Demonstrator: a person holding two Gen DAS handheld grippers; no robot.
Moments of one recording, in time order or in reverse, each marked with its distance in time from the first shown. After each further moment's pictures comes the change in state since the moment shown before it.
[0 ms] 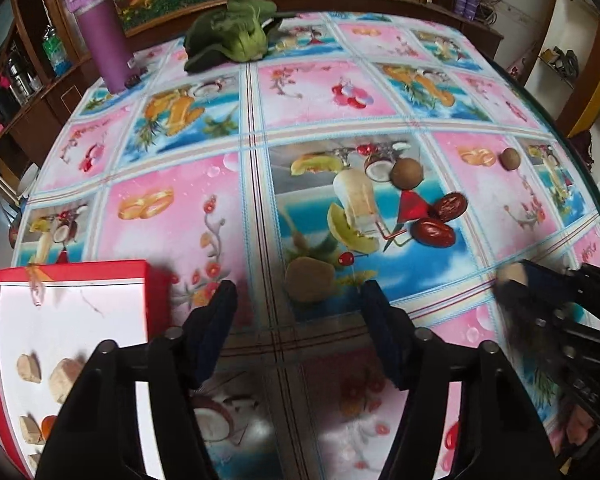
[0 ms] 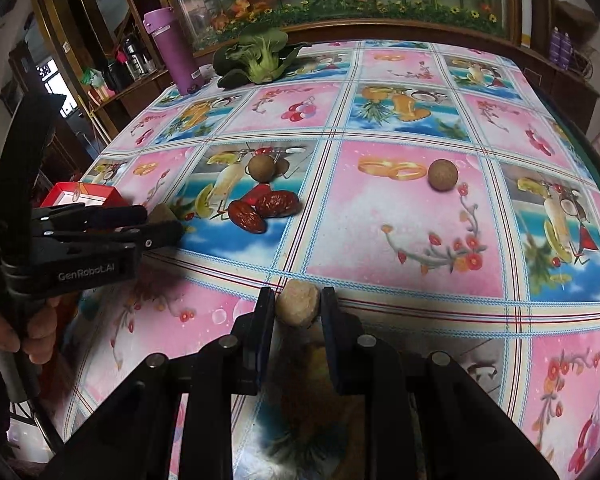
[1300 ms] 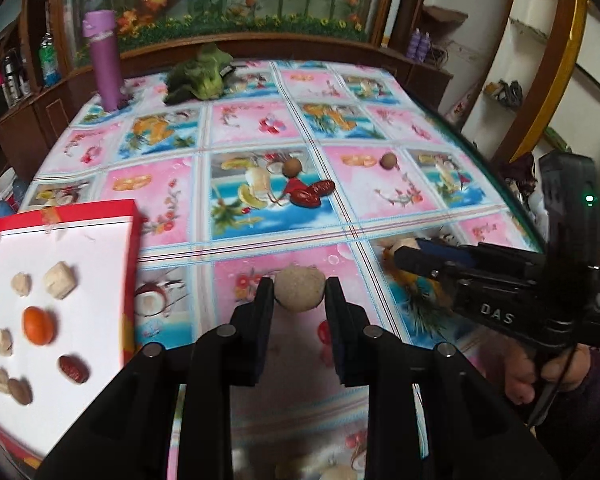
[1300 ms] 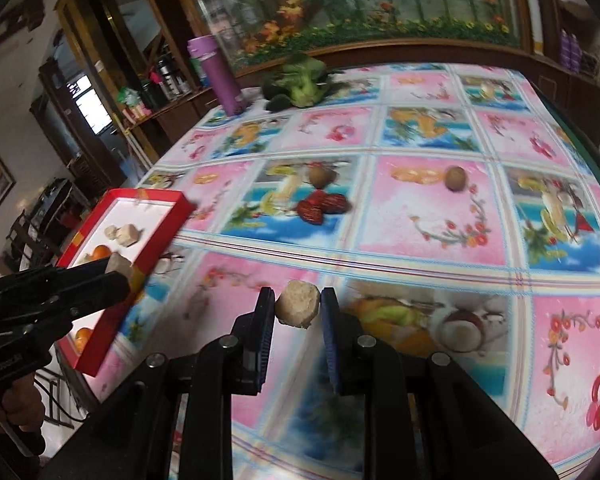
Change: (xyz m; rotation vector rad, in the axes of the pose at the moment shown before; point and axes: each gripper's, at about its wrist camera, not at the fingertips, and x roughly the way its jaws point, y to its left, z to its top) left arm -0.108 -0.035 -0.074 -0.030 -0.188 -0.162; right arm -0.048 0.025 -0.024 -0.015 -0.085 0.134
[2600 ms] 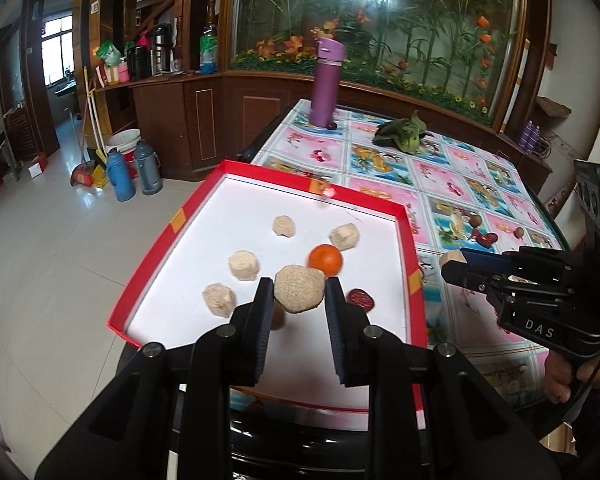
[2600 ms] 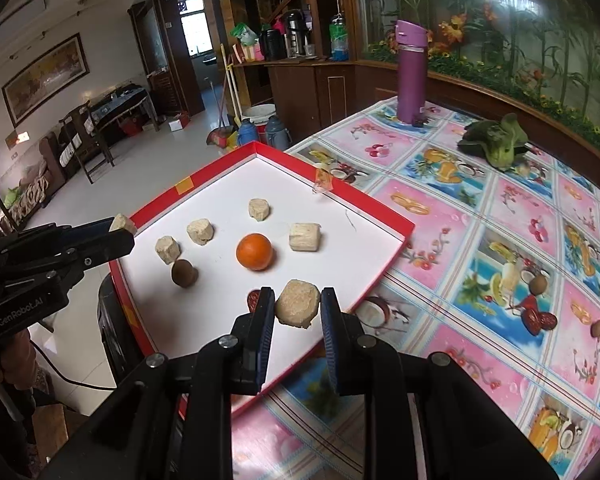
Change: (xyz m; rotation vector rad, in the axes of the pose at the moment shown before) left arm -0.124 0.168 -0.089 -0.296 -0.186 0.313; right arm 0.055 0.204 0.021 -0.405 0.063 0.129
